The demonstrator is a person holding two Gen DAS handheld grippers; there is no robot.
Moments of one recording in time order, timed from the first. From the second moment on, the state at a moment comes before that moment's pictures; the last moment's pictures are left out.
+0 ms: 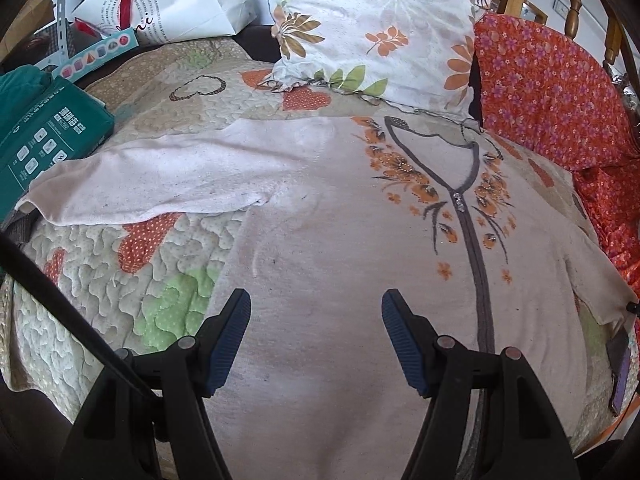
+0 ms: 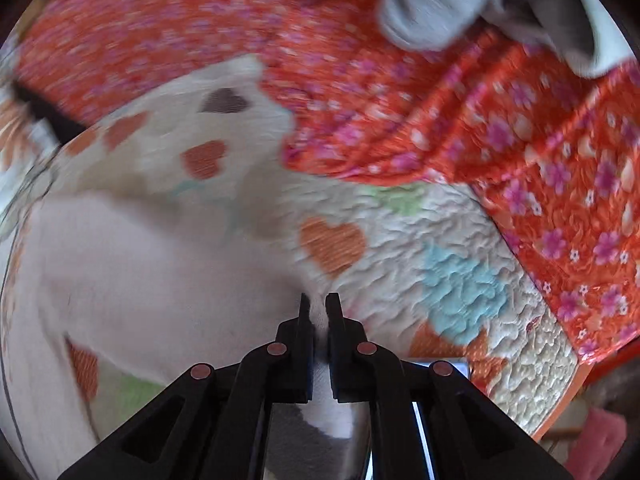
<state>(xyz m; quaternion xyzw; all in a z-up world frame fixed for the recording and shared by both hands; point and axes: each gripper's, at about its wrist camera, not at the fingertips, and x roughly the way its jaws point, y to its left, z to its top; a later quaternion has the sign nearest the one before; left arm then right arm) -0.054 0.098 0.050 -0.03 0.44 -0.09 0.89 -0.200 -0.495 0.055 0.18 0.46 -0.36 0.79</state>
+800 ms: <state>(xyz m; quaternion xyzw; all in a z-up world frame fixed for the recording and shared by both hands) -0.060 0.091 0.041 -0.05 0.46 -0.10 0.88 -0.233 -0.451 0.041 0.15 0.51 -0.26 0.81</state>
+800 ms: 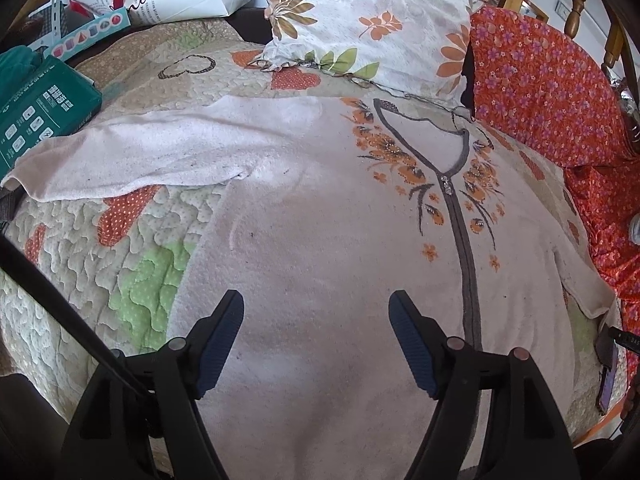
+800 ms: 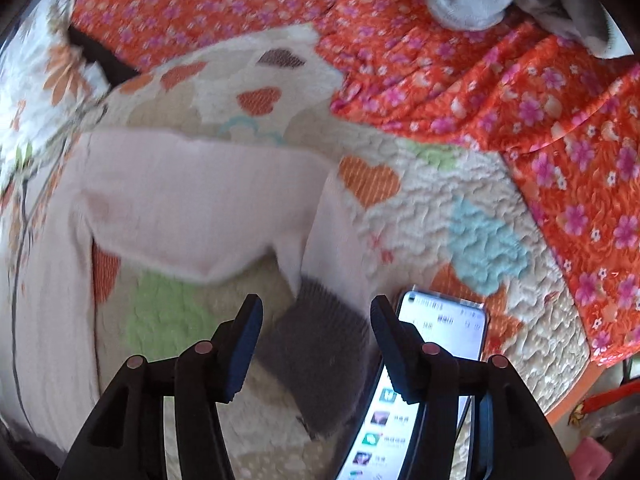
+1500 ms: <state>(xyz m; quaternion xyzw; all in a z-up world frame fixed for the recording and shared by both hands) -0.056 0.113 0.050 -0.09 0.46 -0.09 0.88 -0.278 -0.506 0.112 0.27 0.39 -0.29 0.83</state>
